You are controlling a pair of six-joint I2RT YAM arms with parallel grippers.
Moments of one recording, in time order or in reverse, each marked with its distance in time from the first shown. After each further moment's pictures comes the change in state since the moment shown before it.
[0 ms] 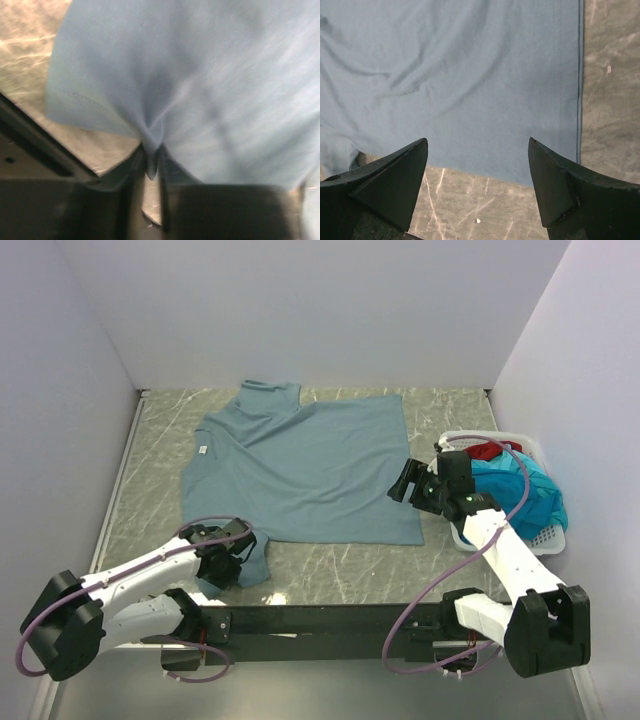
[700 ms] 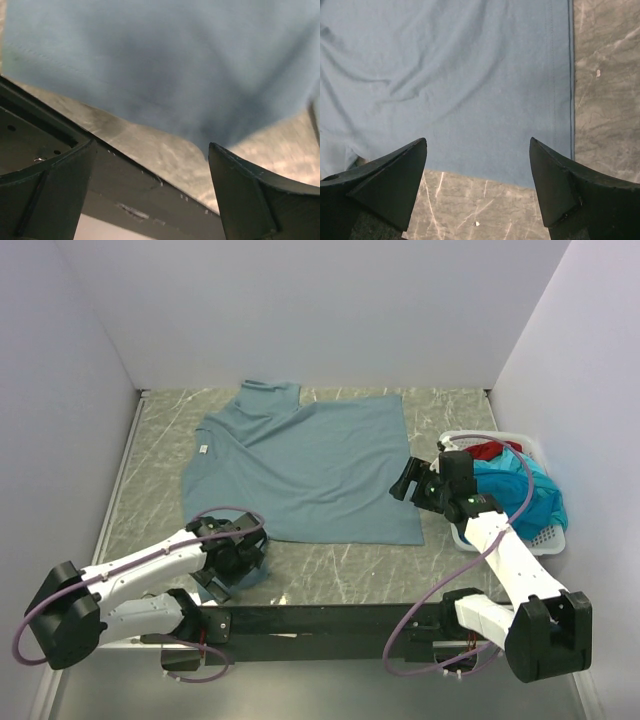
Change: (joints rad) left arm -0.081 0.029 0.143 -0.066 0.065 0.163; right arm 0.000 -0.029 0.003 -0.010 0.037 0.006
